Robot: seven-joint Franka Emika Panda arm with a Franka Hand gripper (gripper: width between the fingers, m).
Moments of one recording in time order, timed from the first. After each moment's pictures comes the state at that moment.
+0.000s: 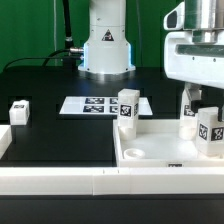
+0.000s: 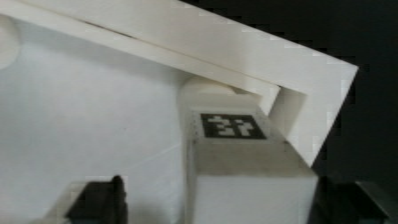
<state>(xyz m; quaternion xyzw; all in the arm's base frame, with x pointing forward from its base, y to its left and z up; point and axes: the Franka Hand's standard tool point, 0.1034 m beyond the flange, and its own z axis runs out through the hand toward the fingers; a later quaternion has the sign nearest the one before) 0.617 0.109 0.086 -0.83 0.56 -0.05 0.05</state>
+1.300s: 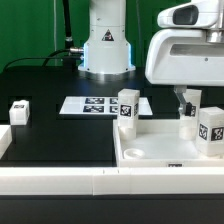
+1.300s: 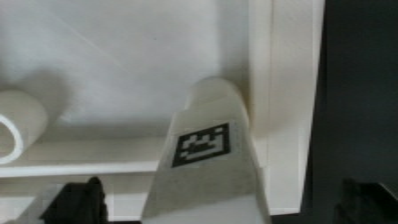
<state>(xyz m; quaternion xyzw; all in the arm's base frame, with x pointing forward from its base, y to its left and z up) 0.619 0.117 0.088 -1.00 0.00 -0.07 -0.02</state>
